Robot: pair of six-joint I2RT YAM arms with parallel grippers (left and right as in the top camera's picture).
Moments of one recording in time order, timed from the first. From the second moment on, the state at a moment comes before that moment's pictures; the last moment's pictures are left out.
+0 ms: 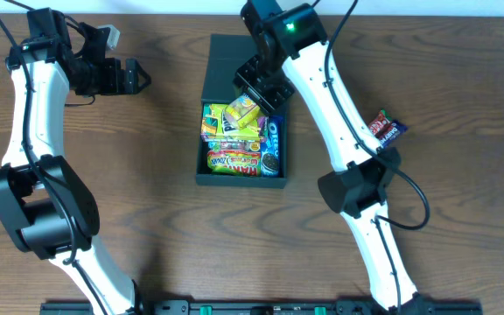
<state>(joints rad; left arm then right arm) 0.23 2.01 1.78 -0.98 0.54 0.22 0.52 2.52 2.81 -1.69 -0.26 1.26</state>
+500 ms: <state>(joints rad) 0.23 2.01 1.78 -0.98 0.55 0.22 0.55 2.23 2.26 -1.68 -0.20 1.45</state>
